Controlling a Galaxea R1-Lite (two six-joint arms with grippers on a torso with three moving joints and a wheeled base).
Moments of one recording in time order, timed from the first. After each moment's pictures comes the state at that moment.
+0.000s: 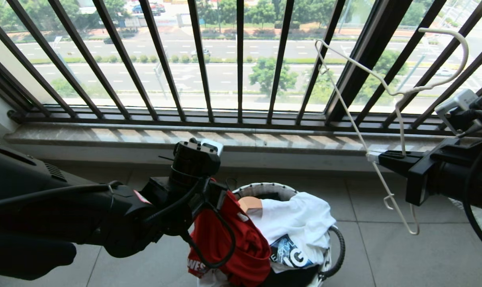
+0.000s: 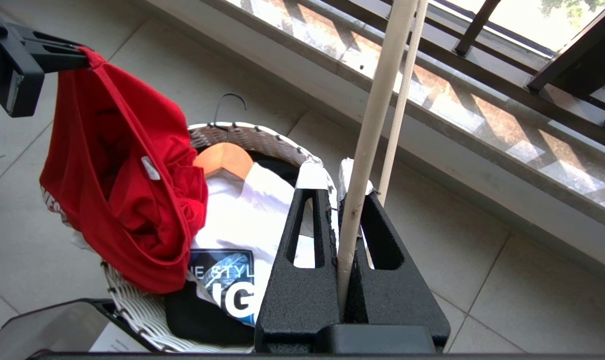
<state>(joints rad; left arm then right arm) -0.70 1.84 -0.97 -0.43 0.51 0.01 0.31 1.26 -0.74 -0.34 0.16 -0.21</state>
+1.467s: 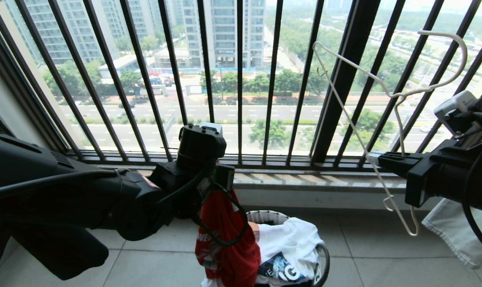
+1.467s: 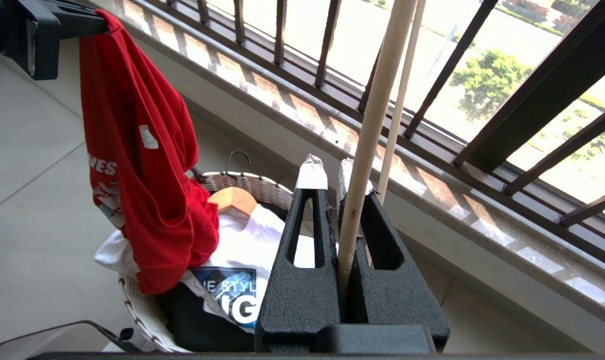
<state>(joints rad) -0.70 1.87 -1.09 -0.43 0.51 -0.11 0.31 1.27 -0.74 -0.34 0.16 -0.21</state>
